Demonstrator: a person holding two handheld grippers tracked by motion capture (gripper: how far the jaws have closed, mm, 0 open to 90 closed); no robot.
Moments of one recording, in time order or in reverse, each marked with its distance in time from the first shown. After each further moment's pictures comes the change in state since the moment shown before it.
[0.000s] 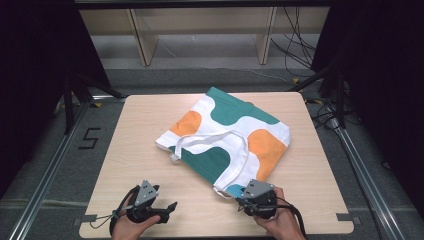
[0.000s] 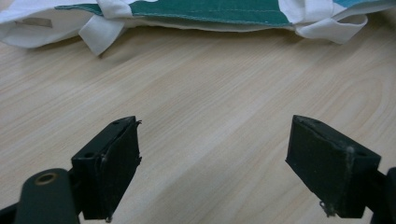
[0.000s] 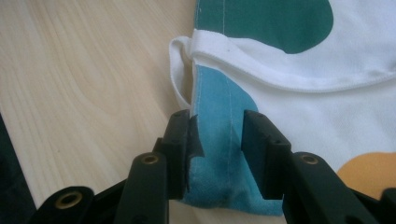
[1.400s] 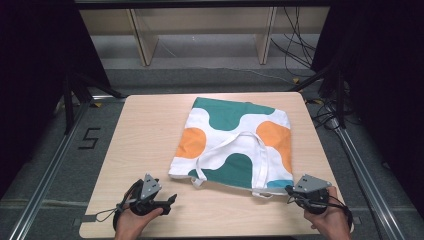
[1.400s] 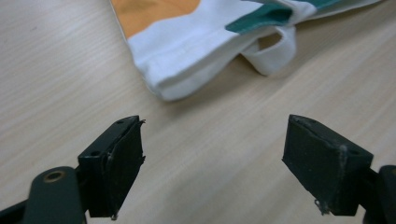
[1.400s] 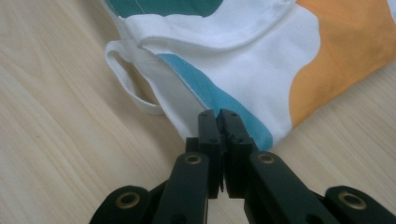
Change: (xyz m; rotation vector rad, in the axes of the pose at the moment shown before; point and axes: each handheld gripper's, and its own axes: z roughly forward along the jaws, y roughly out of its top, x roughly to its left) left arm 0.009 0.013 0.013 0.027 0.090 0.059; right arm -0.069 -0.074 -0.068 0.059 -0.172 0.091
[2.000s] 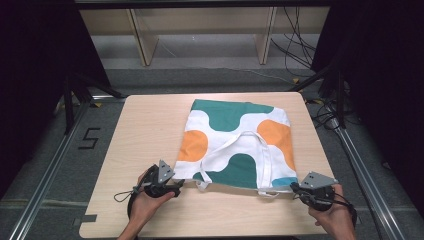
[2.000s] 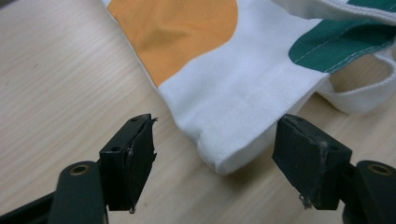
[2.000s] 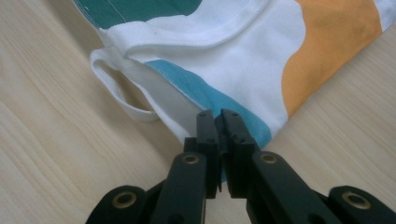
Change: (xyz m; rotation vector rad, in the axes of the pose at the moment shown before) left arm 0.012 0.031 0.045 0.025 0.050 0.157; right arm -0.014 -0.009 0.001 -0.011 -0.021 0.043
